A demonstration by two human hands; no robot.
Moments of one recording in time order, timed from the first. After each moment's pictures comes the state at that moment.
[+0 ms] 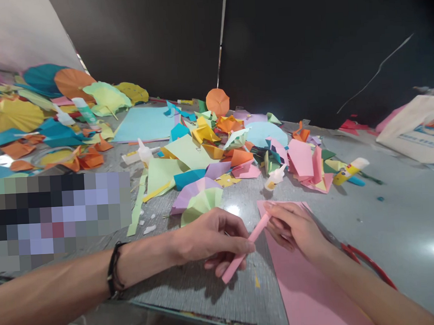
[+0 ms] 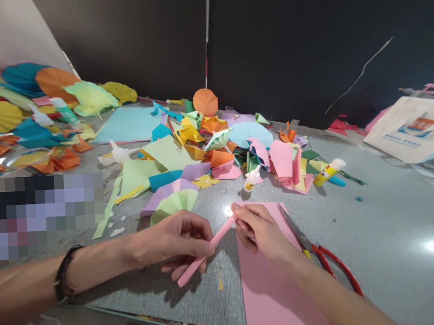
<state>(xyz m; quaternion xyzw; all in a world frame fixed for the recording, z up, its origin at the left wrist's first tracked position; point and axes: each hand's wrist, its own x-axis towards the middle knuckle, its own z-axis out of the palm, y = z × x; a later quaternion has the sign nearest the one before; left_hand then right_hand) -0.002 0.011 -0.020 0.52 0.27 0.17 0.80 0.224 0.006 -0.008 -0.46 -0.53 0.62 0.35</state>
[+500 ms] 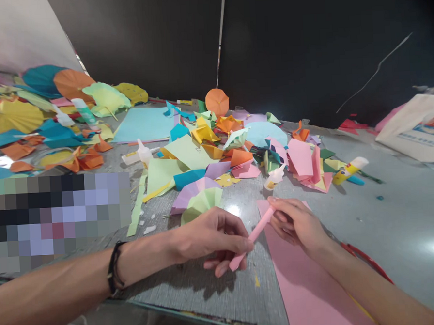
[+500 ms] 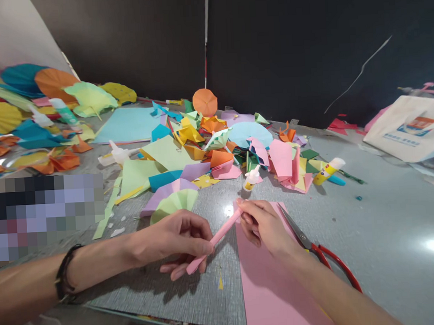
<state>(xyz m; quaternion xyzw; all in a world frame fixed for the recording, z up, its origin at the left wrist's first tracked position) -0.002 0.011 -0.017 0.49 0.25 0.16 0.82 0.238 0.017 -0.022 -0.47 -0.52 0.60 0.39</state>
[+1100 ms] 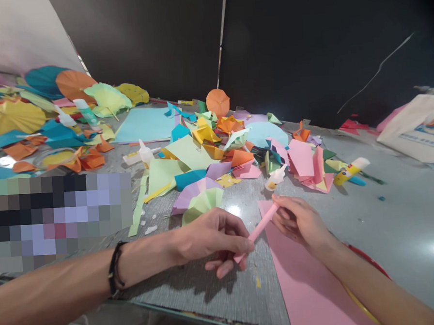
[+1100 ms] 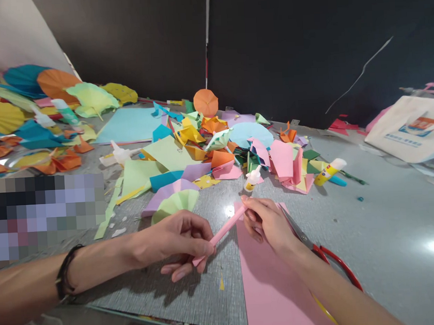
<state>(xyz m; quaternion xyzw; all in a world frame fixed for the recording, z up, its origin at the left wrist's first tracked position) -0.002 0.011 -0.021 0.47 0.25 0.17 0.83 0.245 0.021 -0.026 -0.48 -0.51 0.60 0.40</state>
